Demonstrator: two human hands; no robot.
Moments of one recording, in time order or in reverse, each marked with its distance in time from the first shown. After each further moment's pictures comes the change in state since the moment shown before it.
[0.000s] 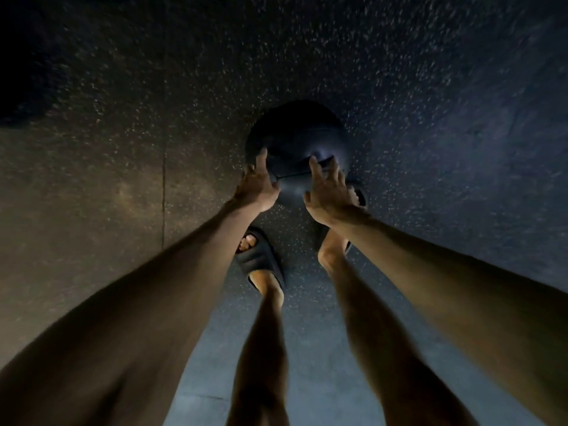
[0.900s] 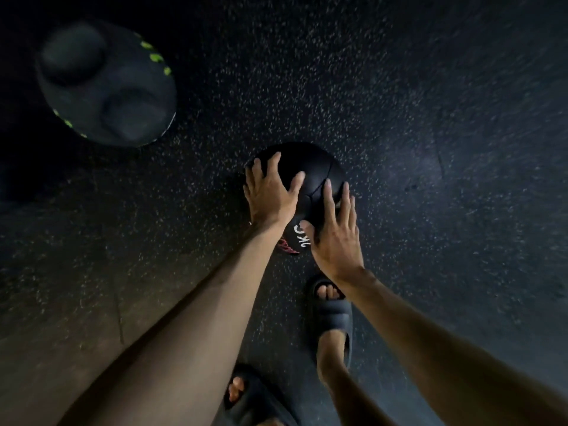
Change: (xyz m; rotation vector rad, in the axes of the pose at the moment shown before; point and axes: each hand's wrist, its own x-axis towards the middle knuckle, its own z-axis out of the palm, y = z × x) left_hand 0.117 0.236 0.004 0.038 0.304 0.503; right_hand 0.083 0.103 -0.080 0.396 0.667 0.077
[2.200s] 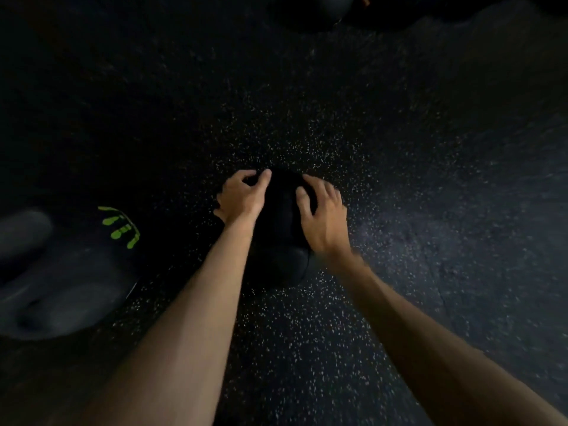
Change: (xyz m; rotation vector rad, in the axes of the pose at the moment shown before) left_hand 0.343 0.110 -0.059 -0.357 0.182 -0.173; right_hand 0.389 -0.062 -0.093 0.263 0.339 -0.152
